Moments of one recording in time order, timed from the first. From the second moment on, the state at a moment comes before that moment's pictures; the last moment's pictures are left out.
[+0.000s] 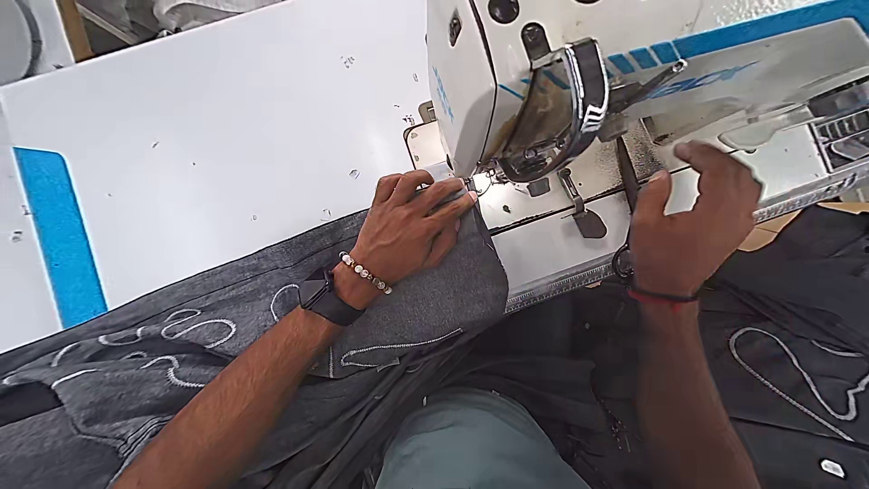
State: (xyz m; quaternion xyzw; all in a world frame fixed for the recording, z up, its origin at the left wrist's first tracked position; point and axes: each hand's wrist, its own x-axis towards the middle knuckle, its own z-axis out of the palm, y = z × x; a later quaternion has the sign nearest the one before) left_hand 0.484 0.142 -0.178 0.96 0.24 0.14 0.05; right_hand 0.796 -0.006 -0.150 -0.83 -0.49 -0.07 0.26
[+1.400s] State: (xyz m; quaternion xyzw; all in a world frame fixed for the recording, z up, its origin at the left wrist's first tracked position) left_hand 0.472 0.176 -0.185 0.97 0.16 0.15 0.12; right_hand 0.668 0.023 -0.191 -0.65 -0.70 -0.01 0.31
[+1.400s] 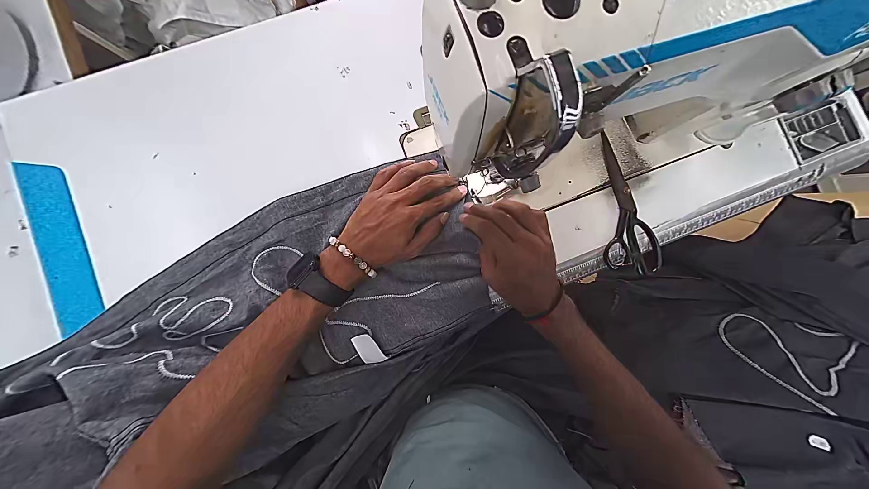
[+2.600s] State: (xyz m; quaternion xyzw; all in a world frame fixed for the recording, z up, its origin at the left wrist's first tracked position) left_hand 0.494 0.119 -0.179 0.95 0.29 0.14 -0.01; right_hand 0.638 -0.007 -0.158 -0.80 -0.42 0.25 0.34
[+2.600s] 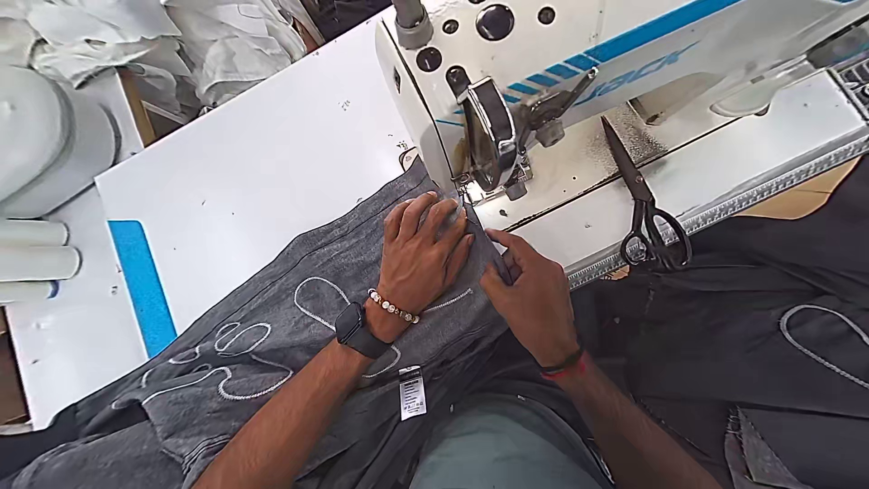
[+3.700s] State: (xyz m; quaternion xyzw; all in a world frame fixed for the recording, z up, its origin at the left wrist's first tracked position) left_hand 0.483 0.104 -0.190 0.94 0.30 0.12 0.10; right_hand 0.698 -0.049 -0.146 -0.69 -0.65 0.24 0.20
